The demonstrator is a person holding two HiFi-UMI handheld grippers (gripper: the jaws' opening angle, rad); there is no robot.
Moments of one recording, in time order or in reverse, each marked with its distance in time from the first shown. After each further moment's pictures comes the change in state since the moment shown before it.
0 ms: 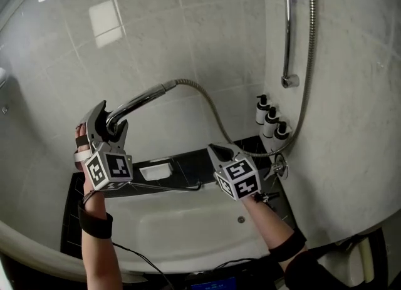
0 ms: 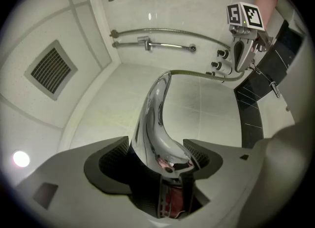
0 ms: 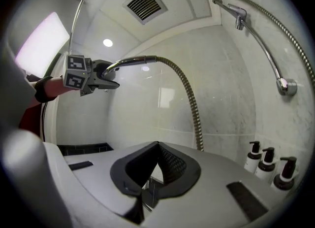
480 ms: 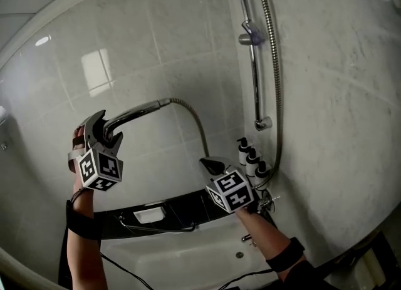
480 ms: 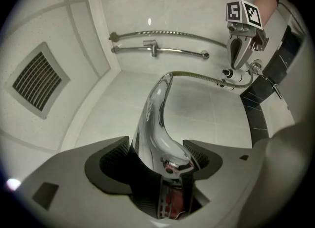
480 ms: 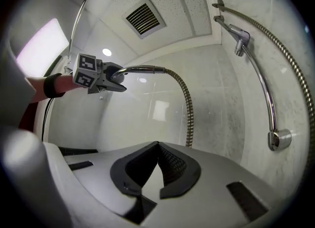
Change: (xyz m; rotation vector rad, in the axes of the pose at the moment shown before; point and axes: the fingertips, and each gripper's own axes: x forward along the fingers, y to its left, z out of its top) left arm 0.061 0.075 0.088 0.066 -0.081 -0.025; right arm -0.027 -0.065 0.104 -0.077 -0.106 -0.062
